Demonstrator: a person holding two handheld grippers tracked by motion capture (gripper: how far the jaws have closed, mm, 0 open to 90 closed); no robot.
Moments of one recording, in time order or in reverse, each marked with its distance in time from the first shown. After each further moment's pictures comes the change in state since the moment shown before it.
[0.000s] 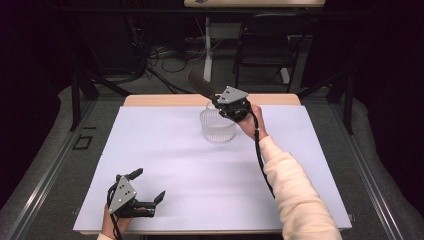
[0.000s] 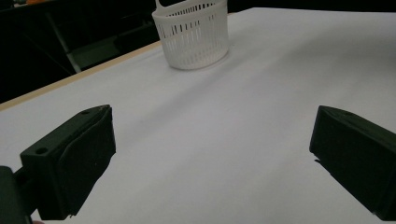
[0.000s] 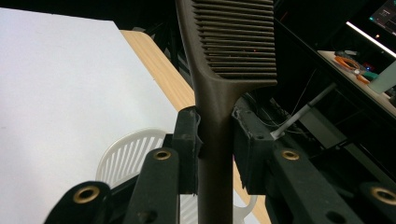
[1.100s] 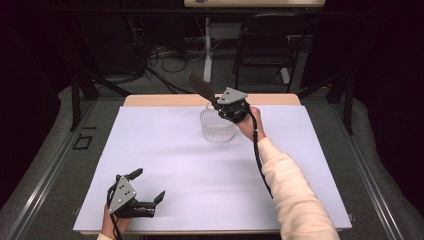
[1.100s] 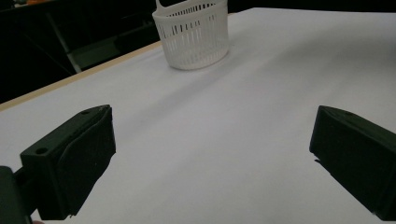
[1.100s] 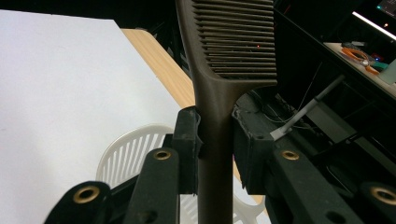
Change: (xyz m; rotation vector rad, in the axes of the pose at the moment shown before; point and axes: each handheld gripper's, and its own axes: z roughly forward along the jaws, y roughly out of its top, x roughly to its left) left arm 0.000 0.000 0.000 0.000 0.002 0.000; right arm 0.001 -0.009 0.009 0.004 0.011 0.041
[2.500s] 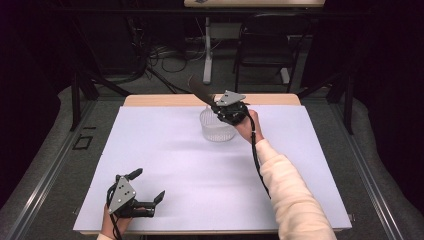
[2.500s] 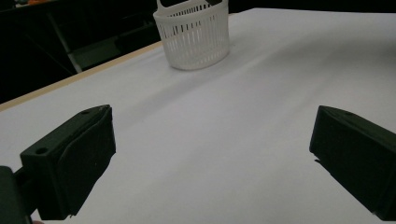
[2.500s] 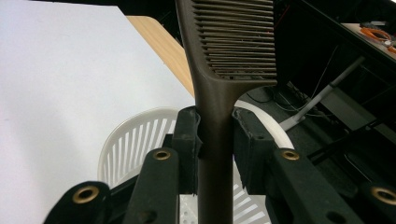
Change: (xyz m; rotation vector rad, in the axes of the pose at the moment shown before) left arm 0.000 0.000 -0.001 0.000 0.004 0.001; right arm 0.003 -0.014 0.014 0.042 0.036 0.040
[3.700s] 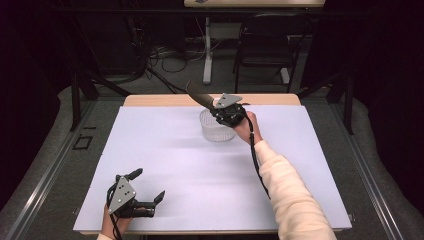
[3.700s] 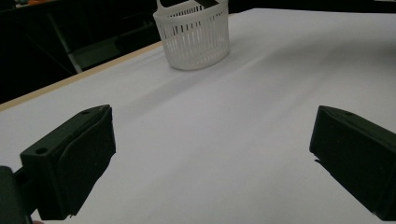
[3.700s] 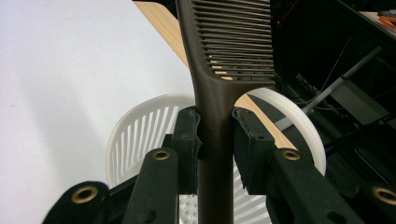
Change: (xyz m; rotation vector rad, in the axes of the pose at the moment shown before) left arm 0.000 0.000 0.000 -0.001 0.000 -0.001; right arm 0.005 -0.005 0.008 0.041 0.028 -0.005
